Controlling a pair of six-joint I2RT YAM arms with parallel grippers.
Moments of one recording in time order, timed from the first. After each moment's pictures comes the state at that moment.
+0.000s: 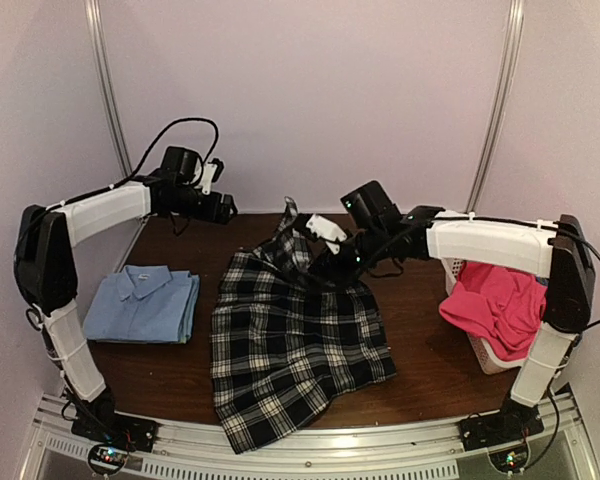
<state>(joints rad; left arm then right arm) -0.36 1.90 1.59 -0.39 0.10 -0.04 0.74 1.80 1.49 -0.40 -0.28 -0.19</state>
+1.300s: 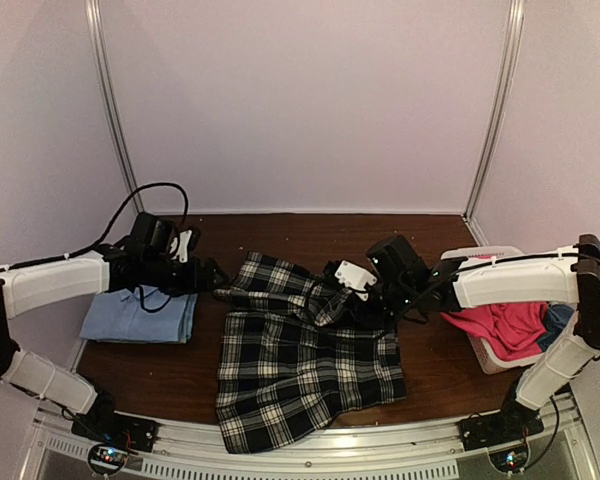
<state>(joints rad) -0.45 1.35 0.83 -0.27 0.26 -0.47 0.85 1.55 0.94 -0.16 0.04 -0.25</state>
